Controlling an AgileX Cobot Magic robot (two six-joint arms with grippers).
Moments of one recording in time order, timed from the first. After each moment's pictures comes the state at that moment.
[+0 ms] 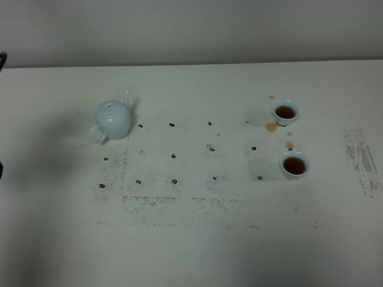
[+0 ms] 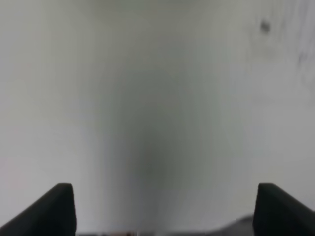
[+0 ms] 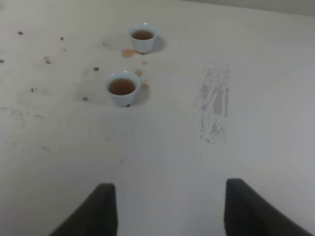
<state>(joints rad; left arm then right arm) 0.16 1.39 -1.09 -0.15 1.19 0.12 0.11 -0.01 -0.52 0.01 1.11 -0.08</state>
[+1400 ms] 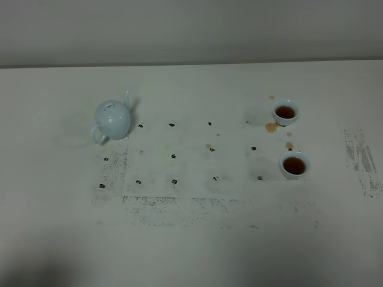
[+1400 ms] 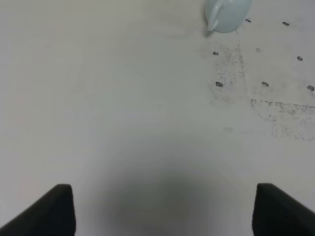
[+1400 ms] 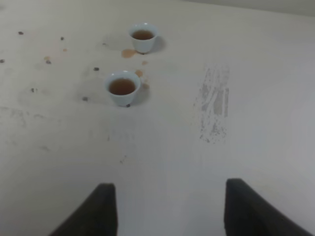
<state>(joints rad) 0.16 0.00 -0.46 -0.15 1.07 0.10 0.11 -0.01 -0.52 0.01 1.11 -0.08</state>
